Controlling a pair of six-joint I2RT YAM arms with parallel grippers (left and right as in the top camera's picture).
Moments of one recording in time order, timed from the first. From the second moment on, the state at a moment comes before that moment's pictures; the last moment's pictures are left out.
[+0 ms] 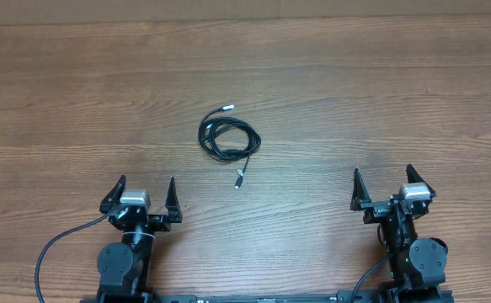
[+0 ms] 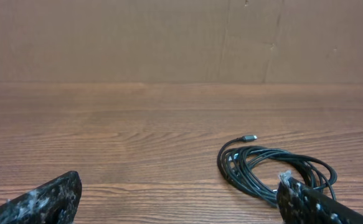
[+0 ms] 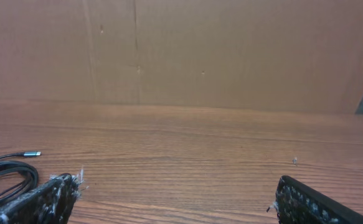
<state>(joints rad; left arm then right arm) -0.07 0.02 0.01 -0.08 -0.02 -0.04 0.14 0.01 0.02 -0.03 0.06 -0.01</state>
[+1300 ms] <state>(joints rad) -0.07 0.04 0.51 -0.37 0.03 0.00 0.14 0.01 0.22 -0.16 -0.12 -0.01</state>
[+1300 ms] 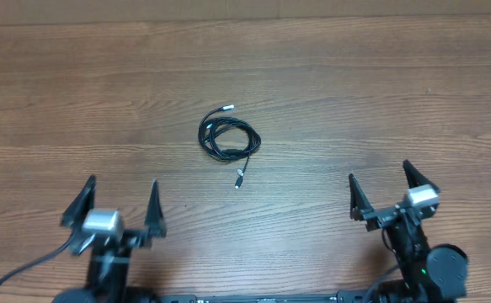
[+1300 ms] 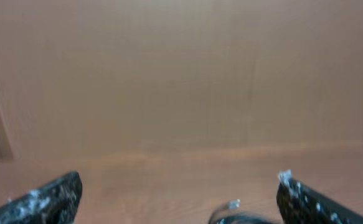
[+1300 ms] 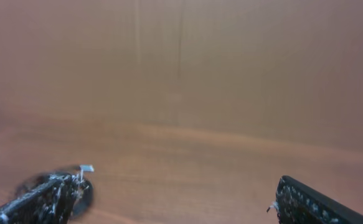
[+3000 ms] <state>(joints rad) -0.07 1.78 1.99 -1.55 0.45 -0.03 0.14 1.83 1.86 -1.41 -0.81 -0.01</state>
